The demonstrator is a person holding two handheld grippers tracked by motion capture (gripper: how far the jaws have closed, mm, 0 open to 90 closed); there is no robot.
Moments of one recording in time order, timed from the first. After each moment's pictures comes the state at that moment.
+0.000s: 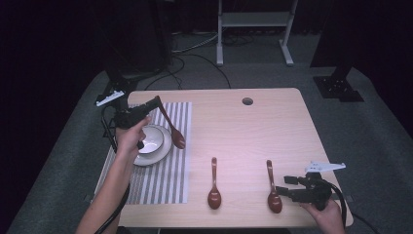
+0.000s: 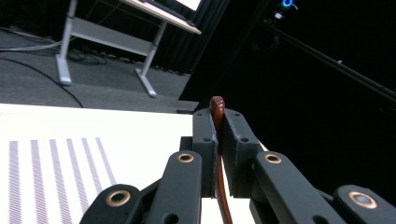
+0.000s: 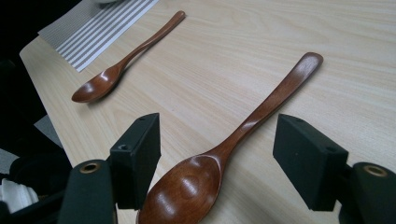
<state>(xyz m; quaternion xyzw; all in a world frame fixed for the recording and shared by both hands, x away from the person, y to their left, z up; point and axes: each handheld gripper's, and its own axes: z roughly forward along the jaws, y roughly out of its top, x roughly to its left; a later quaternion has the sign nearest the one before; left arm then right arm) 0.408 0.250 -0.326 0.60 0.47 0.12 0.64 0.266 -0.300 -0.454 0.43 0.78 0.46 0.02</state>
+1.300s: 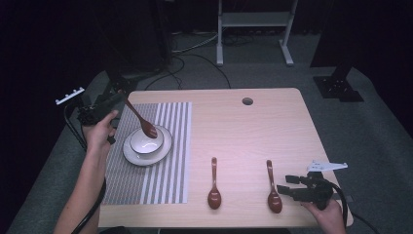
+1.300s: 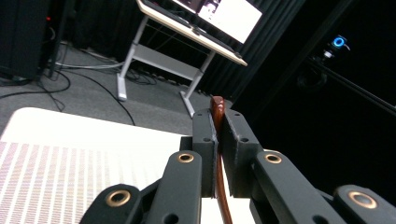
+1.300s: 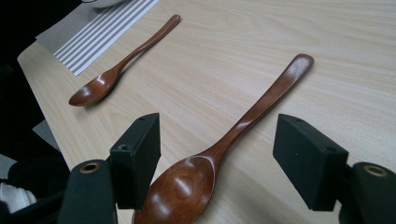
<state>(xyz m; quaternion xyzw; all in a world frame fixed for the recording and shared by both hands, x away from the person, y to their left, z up) 0.403 0.334 -0.310 0.53 0.54 0.18 0.63 0.267 -0.304 -0.454 0.43 0.77 0.46 0.02</state>
